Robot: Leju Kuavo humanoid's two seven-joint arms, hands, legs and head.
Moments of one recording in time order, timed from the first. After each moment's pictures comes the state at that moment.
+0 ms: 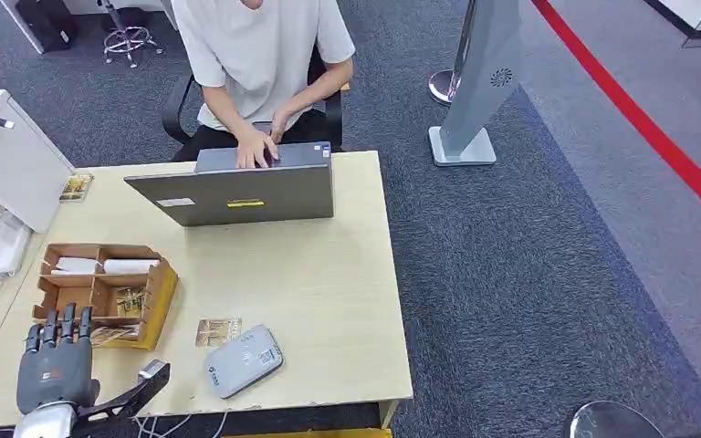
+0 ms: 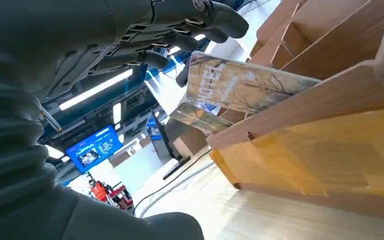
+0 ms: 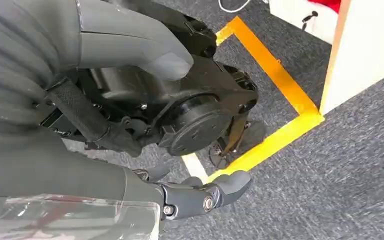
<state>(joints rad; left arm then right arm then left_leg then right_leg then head) 0.10 0.33 -0.17 -1.63 -1.50 -0.02 0.46 0.76 0.36 0.15 -1.79 -0.07 -0.67 0.58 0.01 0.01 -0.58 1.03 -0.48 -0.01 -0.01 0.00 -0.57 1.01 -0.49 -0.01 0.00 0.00</state>
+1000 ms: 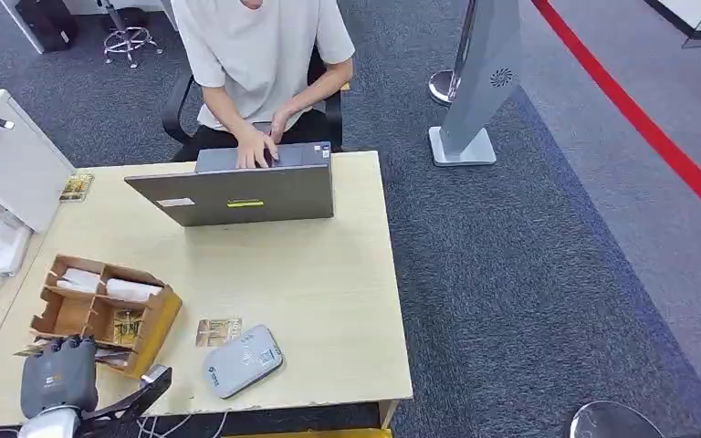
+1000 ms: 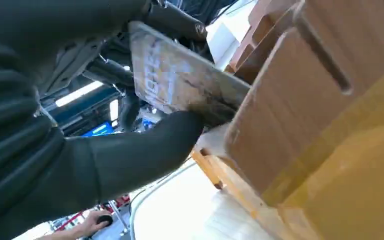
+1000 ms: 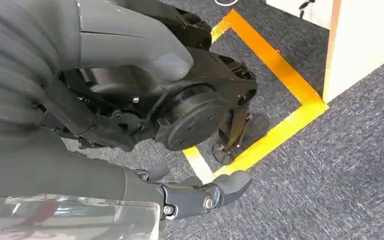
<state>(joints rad) 0.10 0.31 -0.16 -1.58 -1.50 0.03 0.43 0.71 0.36 0.11 -1.73 -0.09 -0.69 0.59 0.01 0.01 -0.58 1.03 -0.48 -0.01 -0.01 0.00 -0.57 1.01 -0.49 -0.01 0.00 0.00</state>
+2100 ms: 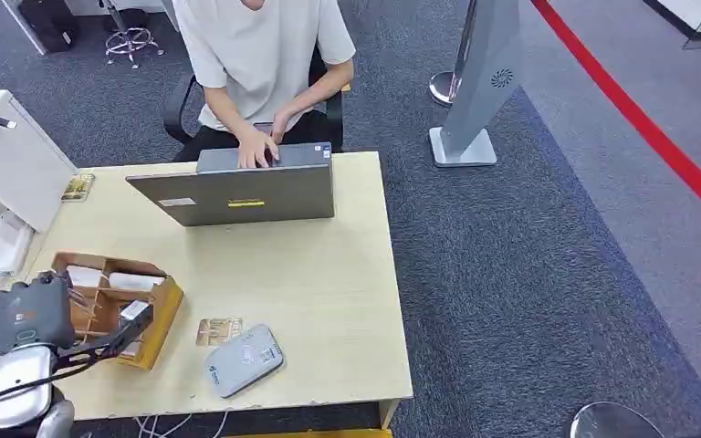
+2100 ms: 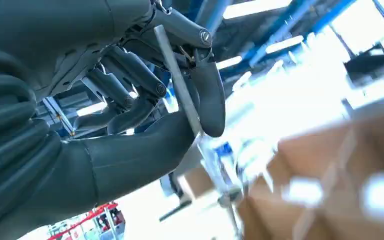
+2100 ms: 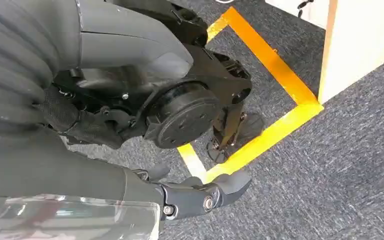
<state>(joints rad) -0.13 0.37 -0.17 -1.65 -1.50 -0.05 0.44 0.67 0.36 0.08 -1.68 -0.09 -0.65 0.56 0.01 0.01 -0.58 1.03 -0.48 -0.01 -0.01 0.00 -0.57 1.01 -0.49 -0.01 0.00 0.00</state>
